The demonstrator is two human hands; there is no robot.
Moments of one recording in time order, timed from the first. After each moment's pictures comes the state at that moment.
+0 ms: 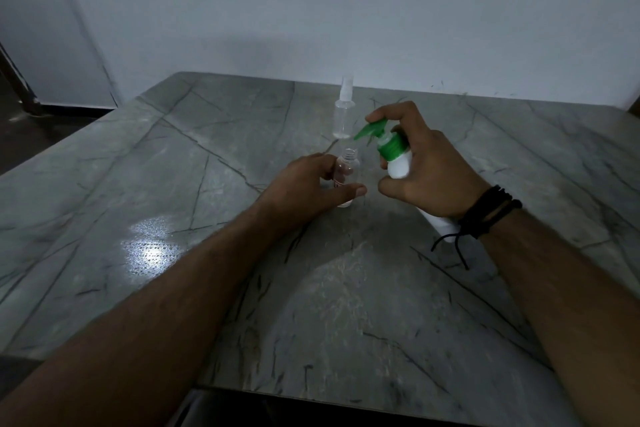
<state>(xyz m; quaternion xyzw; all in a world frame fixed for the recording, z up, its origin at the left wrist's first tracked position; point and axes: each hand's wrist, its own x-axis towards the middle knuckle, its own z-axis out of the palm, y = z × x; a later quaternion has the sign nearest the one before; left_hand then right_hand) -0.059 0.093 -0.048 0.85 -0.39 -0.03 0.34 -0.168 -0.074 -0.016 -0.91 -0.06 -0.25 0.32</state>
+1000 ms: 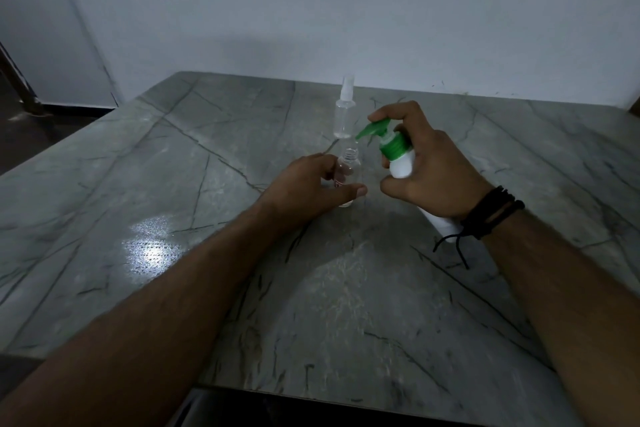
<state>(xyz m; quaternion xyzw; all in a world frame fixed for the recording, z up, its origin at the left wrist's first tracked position) -0.063 0.096 -0.044 0.85 -0.39 -0.04 0.35 -0.170 -0.075 -0.016 -0.91 -0.07 -0.26 0.32</state>
